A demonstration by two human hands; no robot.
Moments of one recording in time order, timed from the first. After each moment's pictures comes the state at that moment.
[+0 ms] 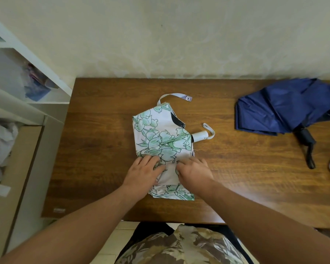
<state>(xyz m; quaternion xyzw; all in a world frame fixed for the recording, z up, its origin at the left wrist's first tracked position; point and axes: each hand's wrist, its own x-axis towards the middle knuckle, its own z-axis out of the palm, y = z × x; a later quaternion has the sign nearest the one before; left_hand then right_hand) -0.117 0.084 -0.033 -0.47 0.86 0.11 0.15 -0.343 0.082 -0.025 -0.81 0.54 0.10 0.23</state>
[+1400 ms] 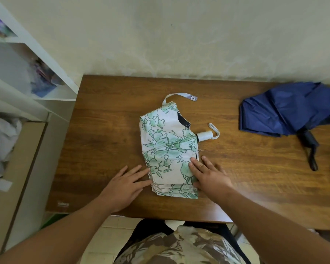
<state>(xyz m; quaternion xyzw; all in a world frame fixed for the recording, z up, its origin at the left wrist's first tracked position) -0.025 0.128 -0.060 -0.45 0.87 0.19 0.12 -0.386 0.106 -0.040 -0.78 0.52 0.27 0.23</state>
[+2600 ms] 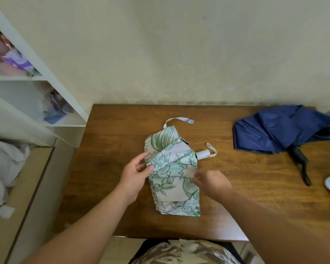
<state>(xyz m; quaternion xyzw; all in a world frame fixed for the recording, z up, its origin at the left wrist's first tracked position) -0.095 0.064 0.048 -0.64 0.33 0.59 -0.37 -0.378 0.072 0.006 -0.70 0.64 0.01 0.32</state>
